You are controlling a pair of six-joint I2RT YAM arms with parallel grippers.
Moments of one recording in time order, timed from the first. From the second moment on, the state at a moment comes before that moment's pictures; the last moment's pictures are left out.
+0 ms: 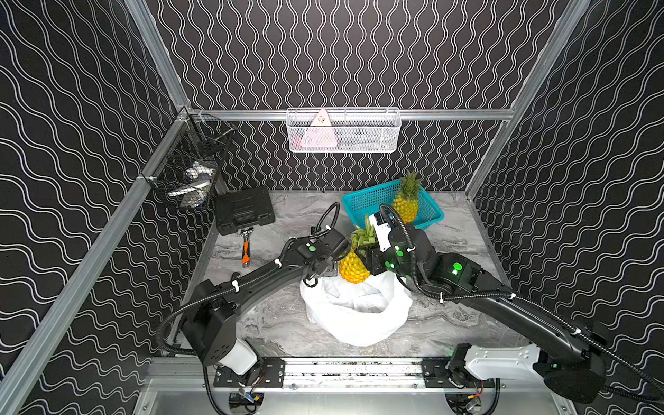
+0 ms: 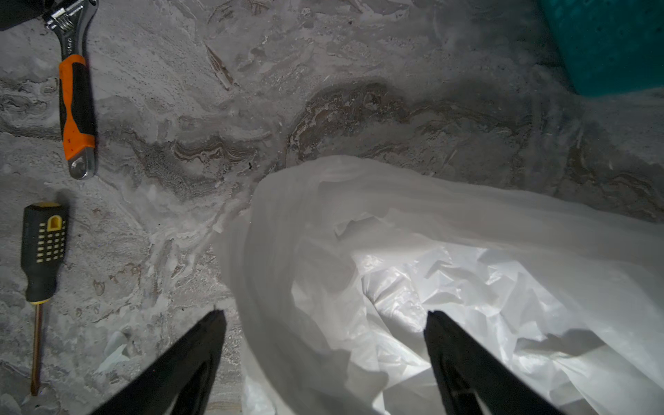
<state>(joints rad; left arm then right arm) -0.71 1.54 1.22 -0.92 -0.42 -0.76 0.96 1.22 1.26 -0.60 0.24 0.44</state>
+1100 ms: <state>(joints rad) -0.70 1.31 1.19 -0.86 -0.20 -0.78 1.08 1.48 0.88 -0.10 0.27 0.47</state>
